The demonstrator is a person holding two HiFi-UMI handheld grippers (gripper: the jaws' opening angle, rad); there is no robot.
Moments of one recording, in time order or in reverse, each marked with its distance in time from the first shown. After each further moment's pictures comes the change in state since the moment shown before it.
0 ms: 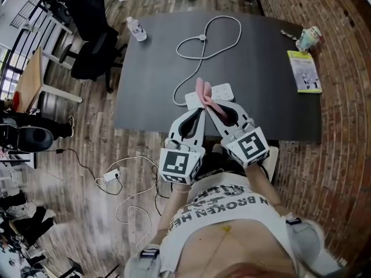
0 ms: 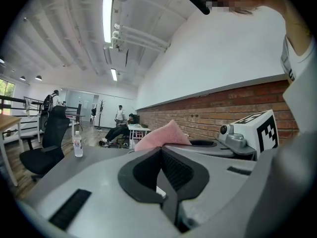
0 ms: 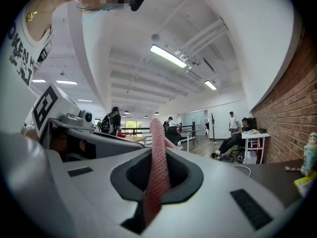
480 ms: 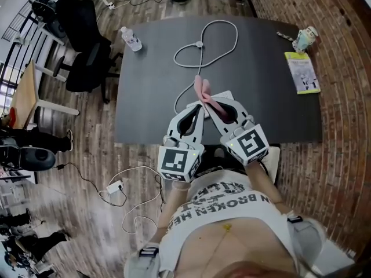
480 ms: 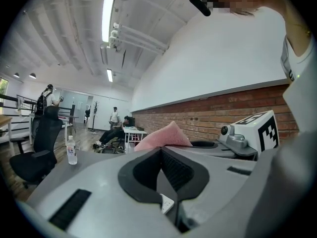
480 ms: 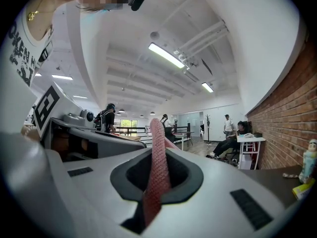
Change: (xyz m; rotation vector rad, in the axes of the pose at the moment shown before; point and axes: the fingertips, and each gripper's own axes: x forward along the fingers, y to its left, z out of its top) left arm 0.030 0.048 0.019 0.005 -0.028 -0.068; right arm 0.051 -0.021 0.012 -0.024 -0.013 -0.053
